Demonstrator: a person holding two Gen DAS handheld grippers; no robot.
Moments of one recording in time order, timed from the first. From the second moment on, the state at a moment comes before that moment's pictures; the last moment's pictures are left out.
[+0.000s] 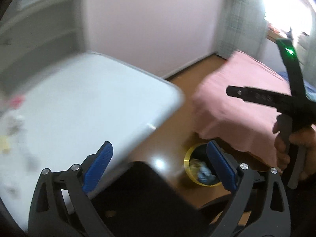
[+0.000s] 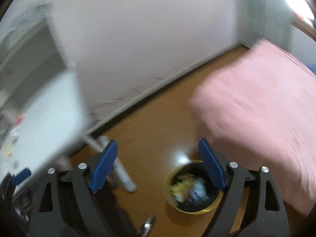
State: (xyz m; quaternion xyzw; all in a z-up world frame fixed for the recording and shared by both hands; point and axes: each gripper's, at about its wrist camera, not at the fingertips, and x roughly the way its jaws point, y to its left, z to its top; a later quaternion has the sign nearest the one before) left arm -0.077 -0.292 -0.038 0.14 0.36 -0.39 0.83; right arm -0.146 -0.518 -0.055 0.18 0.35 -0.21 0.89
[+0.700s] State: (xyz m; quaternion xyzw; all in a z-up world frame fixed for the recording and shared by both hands) left arm 0.029 -0.012 -0.030 0.00 0.41 -0.14 0.90; right arm 0.052 -0.220 -0.072 -0.01 0.45 0.11 0.89
